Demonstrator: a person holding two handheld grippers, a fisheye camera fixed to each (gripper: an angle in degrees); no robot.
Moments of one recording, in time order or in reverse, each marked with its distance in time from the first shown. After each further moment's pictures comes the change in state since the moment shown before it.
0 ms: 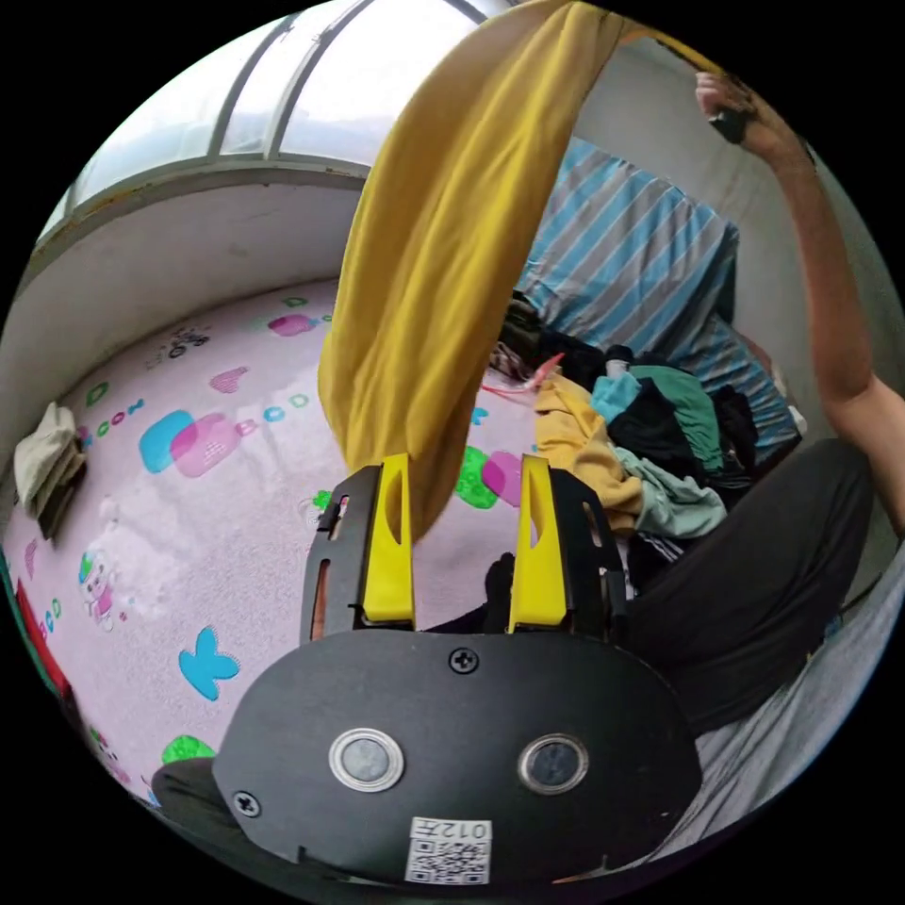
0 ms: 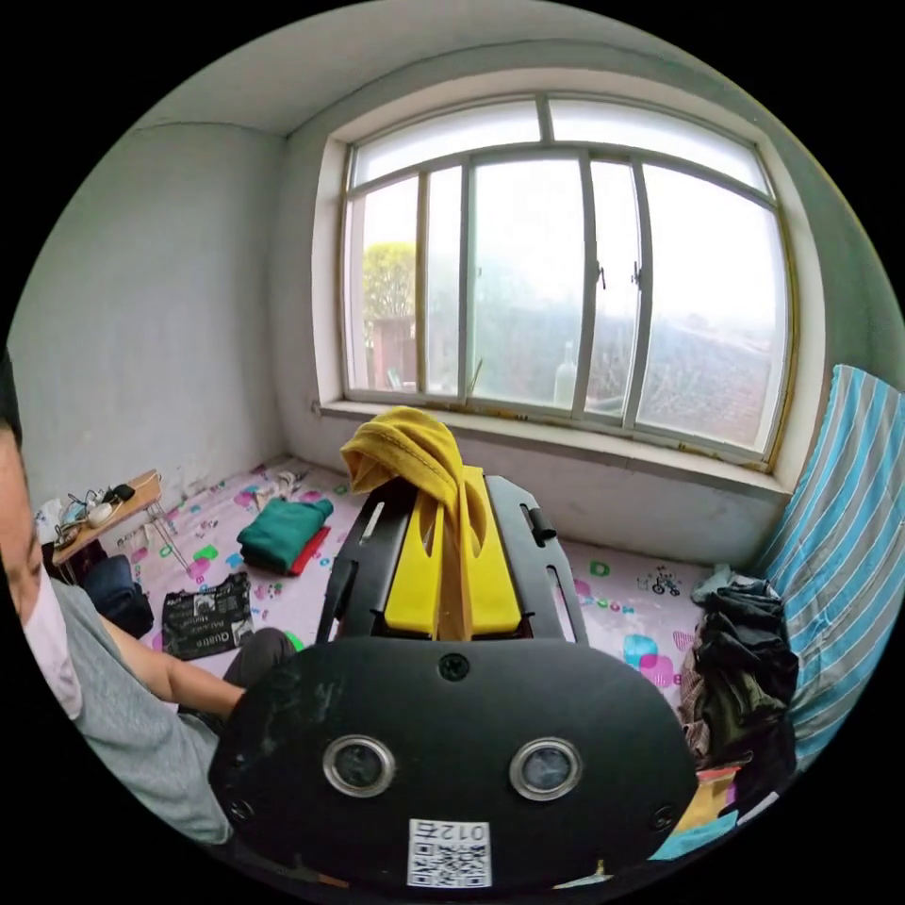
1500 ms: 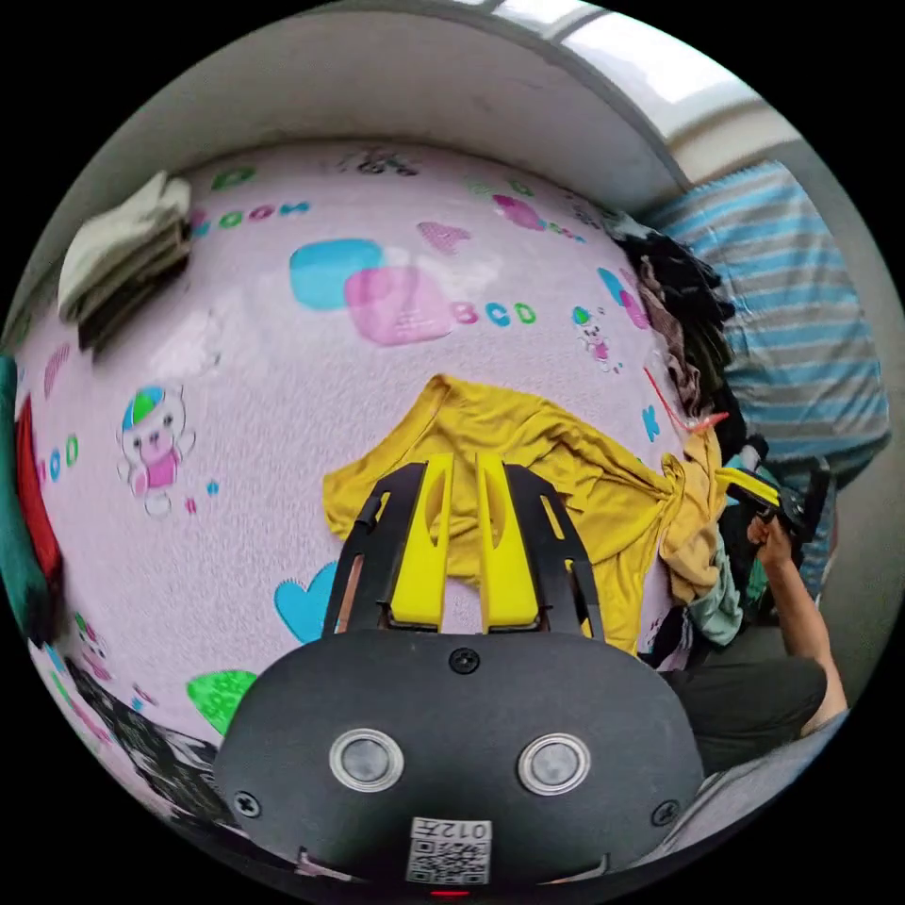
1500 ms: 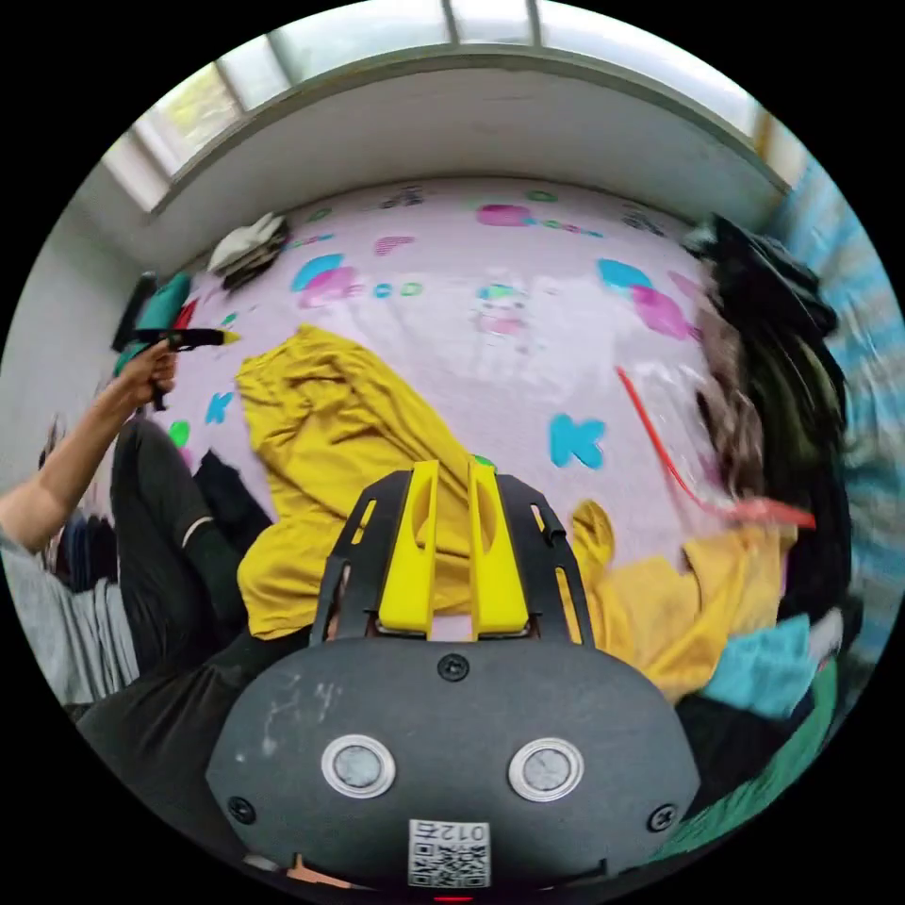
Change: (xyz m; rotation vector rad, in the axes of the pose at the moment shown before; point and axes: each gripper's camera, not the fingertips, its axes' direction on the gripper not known) left arm -0.385 -0.145 -0.002 -0.336 -0.119 -0.559; right arm 0.408 0.311 0.323 -0.927 0.060 0.224
